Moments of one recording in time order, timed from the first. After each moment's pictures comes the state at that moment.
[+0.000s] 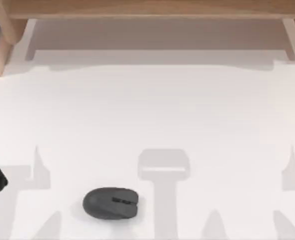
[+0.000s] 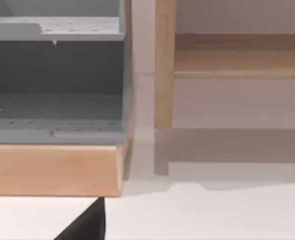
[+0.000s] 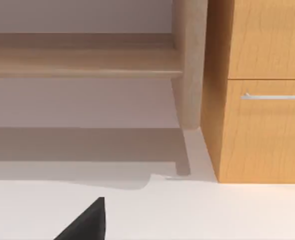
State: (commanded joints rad) left arm 0.00 0.00 0.00 0.00 0.00 0.00; right arm 0.00 0.00 0.00 0.00 0.00 0.00
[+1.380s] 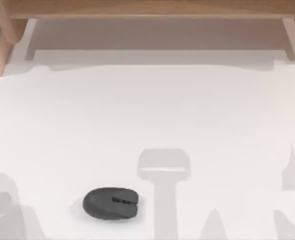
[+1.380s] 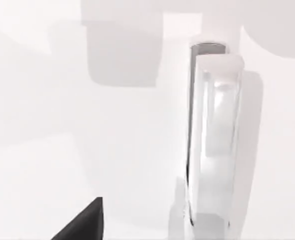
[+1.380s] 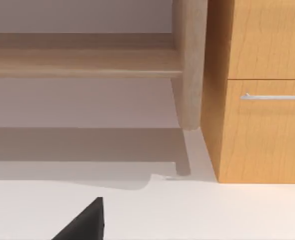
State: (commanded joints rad) left arm 0.51 1.39 0.79 -0.88 -0.01 0.19; right arm 0.00 0.00 0.00 0.00 0.00 0.00
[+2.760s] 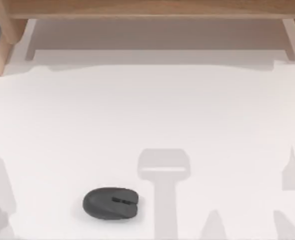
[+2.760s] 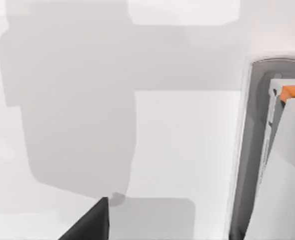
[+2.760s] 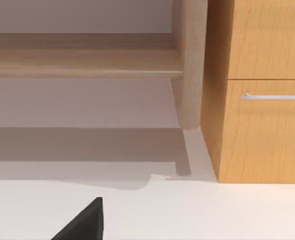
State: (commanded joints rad) left arm 0.55 1.59 0.72 -0.71 0.00 0.21; right arm 0.00 0.00 0.00 0.00 0.00 0.00
